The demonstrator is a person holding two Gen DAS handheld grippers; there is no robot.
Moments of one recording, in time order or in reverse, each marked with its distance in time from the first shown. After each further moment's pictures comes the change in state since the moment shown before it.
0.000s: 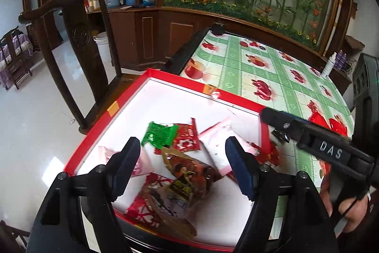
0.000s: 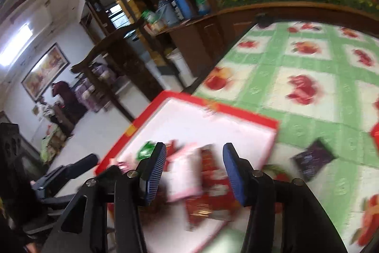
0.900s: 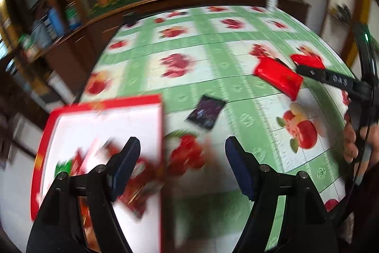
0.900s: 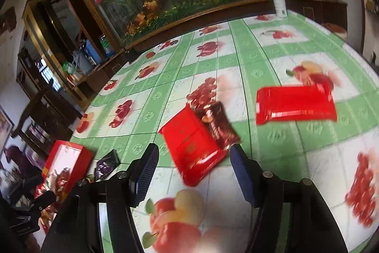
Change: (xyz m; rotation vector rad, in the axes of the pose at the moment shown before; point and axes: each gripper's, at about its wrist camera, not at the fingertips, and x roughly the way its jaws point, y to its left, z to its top) left arm 0.041 -0.175 -0.004 0.482 0.099 -0.123; right arm -0.115 -0.235 -0.032 0.267 -0.155 -0.350
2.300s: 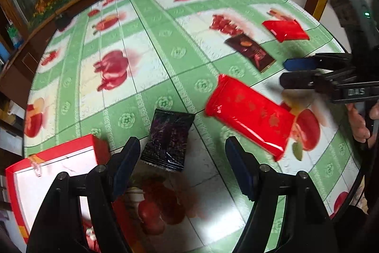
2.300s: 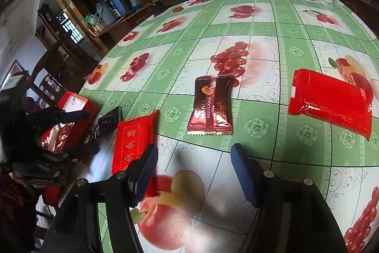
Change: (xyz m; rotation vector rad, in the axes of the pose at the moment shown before) left arm 0.083 -0.021 0.034 0.214 0.151 -0.231; right arm 0.039 0.001 -0.008 -0.139 0.276 0.150
